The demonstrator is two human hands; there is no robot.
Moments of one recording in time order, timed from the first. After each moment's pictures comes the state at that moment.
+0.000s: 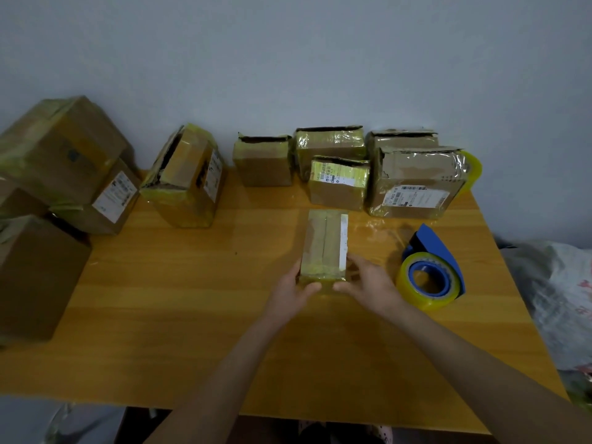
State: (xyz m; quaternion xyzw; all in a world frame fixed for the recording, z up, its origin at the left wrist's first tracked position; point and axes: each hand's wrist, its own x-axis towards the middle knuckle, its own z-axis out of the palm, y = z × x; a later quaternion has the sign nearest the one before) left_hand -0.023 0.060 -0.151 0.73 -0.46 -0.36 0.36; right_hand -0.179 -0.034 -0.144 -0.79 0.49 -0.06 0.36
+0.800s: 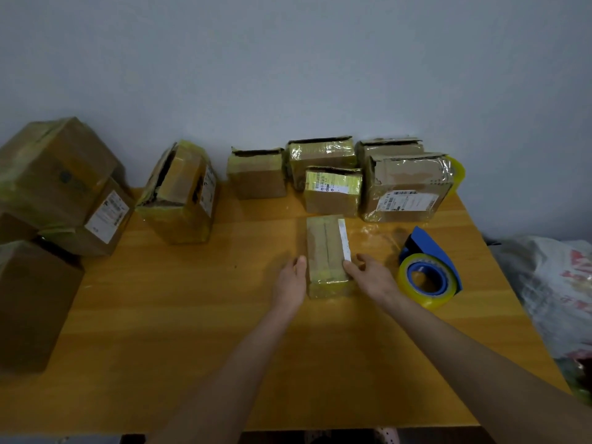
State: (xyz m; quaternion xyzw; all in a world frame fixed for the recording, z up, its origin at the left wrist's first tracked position) left_hand -0.011 0.027 -0.148 0.82 -0.35 -0.32 0.31; right_hand -0.167 -0.043 -0.131 -0.68 0.59 -0.06 0.42
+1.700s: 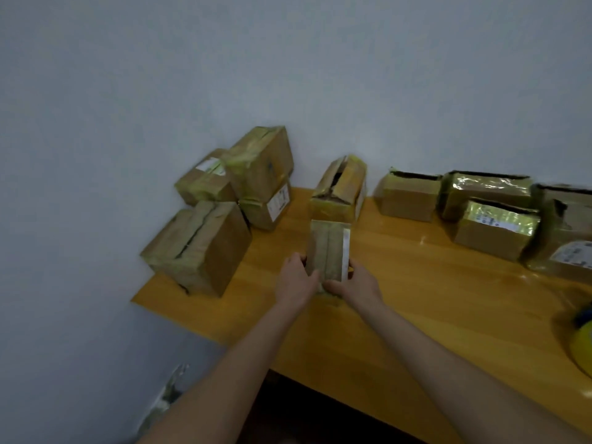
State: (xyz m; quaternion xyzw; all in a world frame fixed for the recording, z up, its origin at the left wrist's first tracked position) left_hand 0.156 0.214 -0.055 0.90 -0.27 -0.14 0.30; right_hand 0.061 0.127 -0.073 -0.75 0.41 -0.09 0.51
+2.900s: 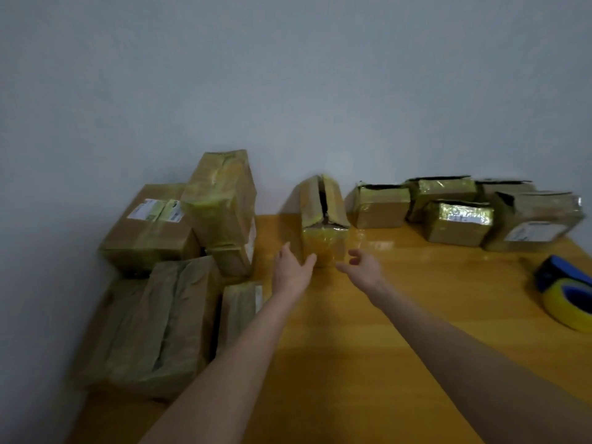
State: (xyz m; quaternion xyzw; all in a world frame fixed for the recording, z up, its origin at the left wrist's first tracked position) left_hand 0.327 0.155 -0.066 0.81 -0.38 -0.27 0.36; right_hand 0.186 0.095 -0.061 -0.65 0.60 -0.17 0.44
